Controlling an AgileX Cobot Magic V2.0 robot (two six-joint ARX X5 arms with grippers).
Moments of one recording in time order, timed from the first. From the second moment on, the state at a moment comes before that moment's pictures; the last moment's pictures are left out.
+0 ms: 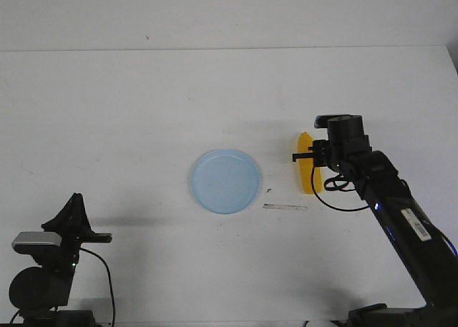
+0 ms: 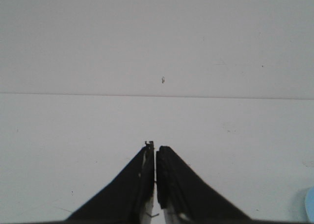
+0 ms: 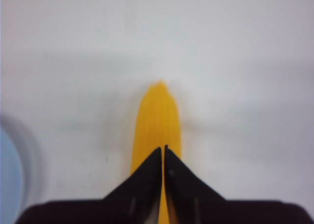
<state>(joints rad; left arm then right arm) -0.01 0.17 0.31 0.05 0.01 -0.04 0.19 1.45 1.24 -0.69 0.04 0.17</state>
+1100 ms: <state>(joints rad) -0.01 0.17 0.31 0.04 0.01 -0.04 0.19 1.84 1.44 -0.87 -0.02 0.23</state>
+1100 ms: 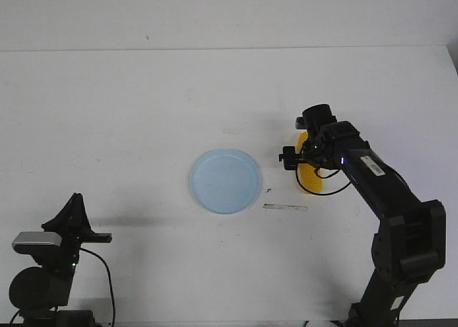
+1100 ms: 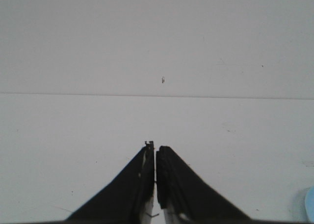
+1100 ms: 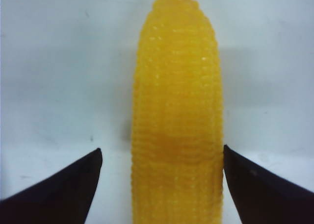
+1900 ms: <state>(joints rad) -0.01 0.17 0.31 0.04 0.01 -0.04 0.21 1.85 1.52 -0.89 0.00 0.23</state>
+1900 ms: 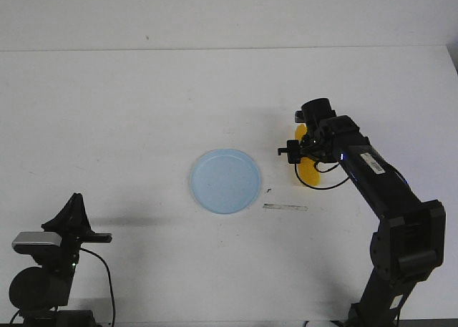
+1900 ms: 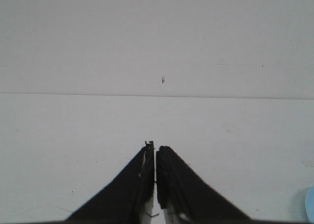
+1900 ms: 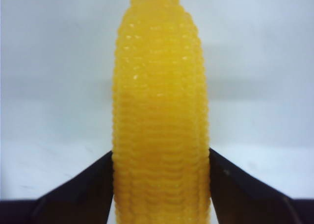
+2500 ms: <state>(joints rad) -0.01 0.17 0.31 0.04 0.01 -0.04 0.59 1.83 1.59 -0.72 -0.16 0.00</state>
